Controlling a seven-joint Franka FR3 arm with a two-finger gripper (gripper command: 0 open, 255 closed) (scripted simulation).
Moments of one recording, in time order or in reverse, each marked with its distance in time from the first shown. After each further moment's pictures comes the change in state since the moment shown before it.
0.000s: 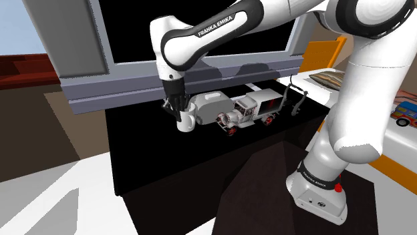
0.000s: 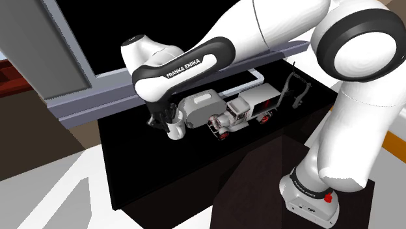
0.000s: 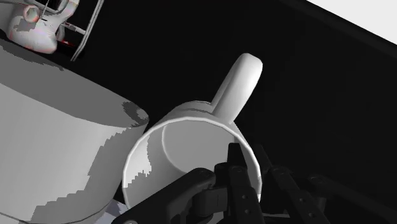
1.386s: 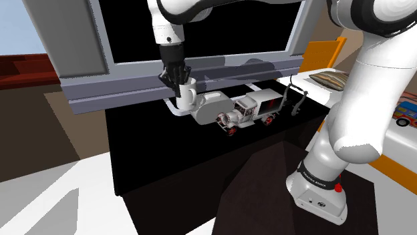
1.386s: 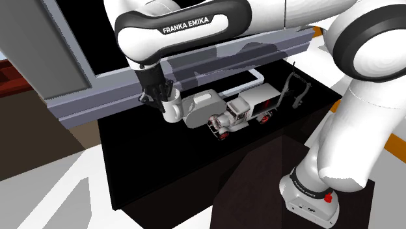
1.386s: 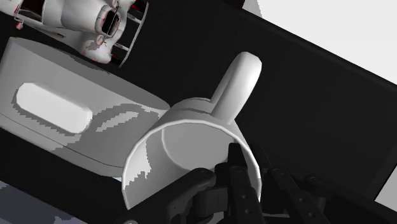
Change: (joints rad) arm -0.004 -0.071 0.003 0.194 0.016 -0.263 -0.006
